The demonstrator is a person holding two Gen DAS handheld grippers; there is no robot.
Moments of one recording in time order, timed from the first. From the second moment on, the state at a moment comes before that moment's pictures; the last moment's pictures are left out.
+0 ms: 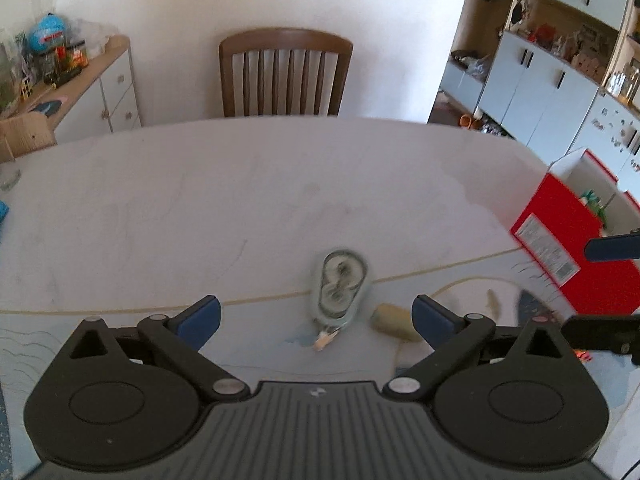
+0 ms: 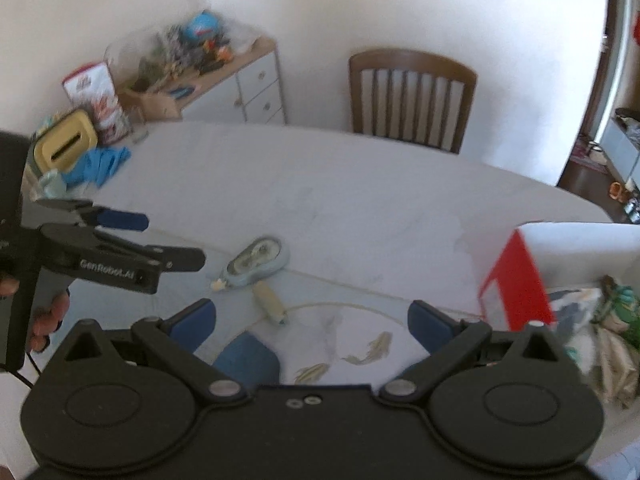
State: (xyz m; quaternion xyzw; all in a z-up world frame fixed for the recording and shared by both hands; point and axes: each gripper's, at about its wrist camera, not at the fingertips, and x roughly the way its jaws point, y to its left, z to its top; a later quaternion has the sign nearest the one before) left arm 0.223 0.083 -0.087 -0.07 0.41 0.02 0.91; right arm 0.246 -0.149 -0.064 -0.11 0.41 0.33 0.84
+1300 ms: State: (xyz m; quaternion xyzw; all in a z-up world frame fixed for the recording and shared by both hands) left arm 0.294 0.062 -0.151 -0.04 0.43 -0.03 0.90; right arm 0.268 -0.070 -0.158 -0.18 0.41 0.38 0.81
